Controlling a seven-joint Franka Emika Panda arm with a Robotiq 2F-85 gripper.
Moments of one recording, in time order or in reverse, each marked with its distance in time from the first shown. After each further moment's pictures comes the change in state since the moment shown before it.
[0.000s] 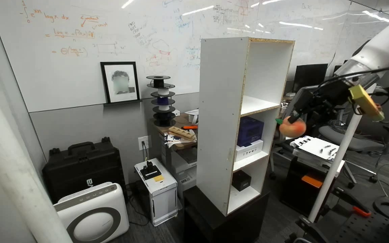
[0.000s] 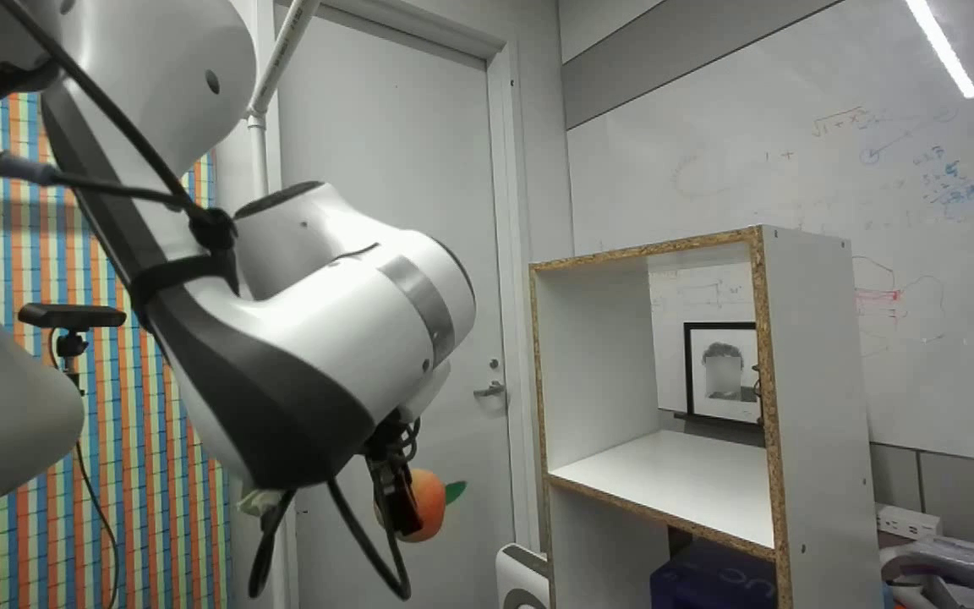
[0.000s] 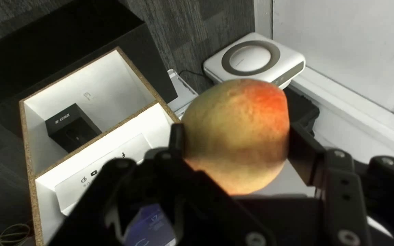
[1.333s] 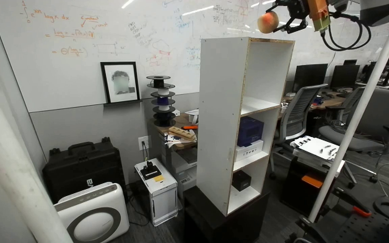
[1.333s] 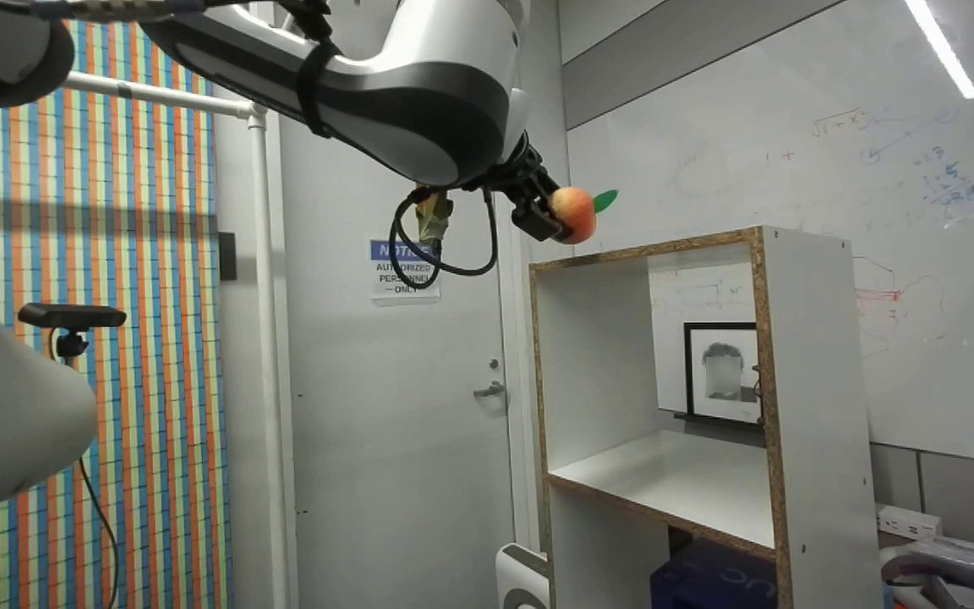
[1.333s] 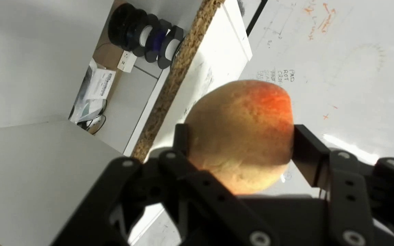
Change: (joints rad) arm -0.171 -0.091 0.213 0.512 0.458 -0.025 0.520
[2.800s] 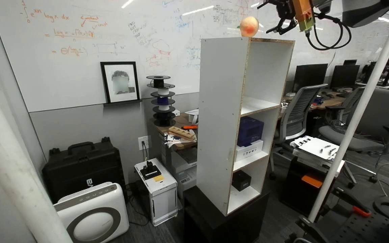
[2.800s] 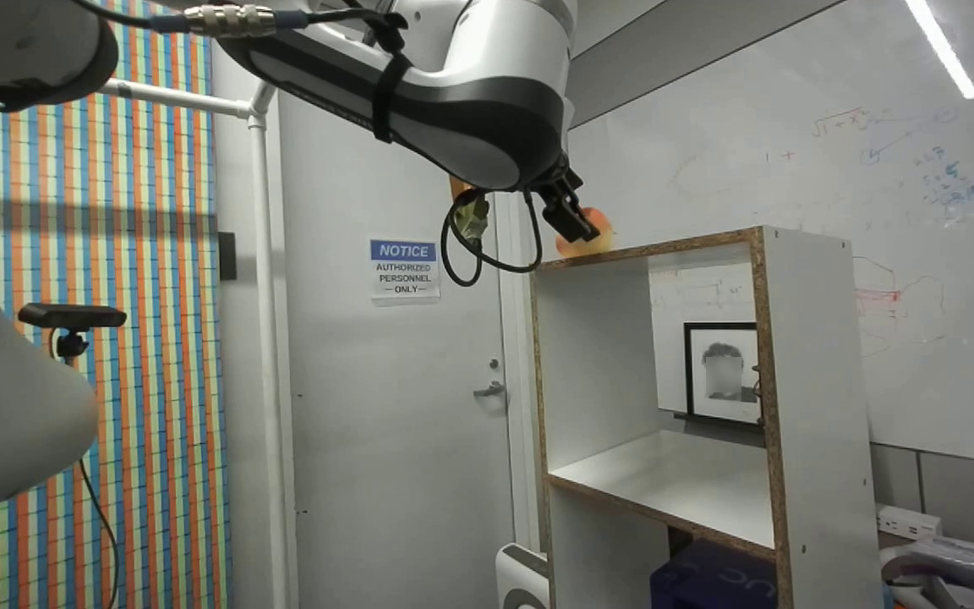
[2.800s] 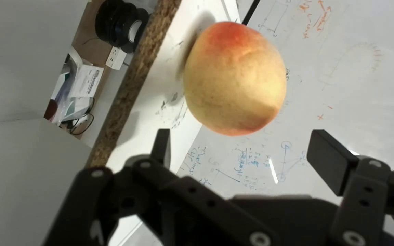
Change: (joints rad) arm -0.013 0.133 0.062 0.143 -0.002 -0.044 -0.002
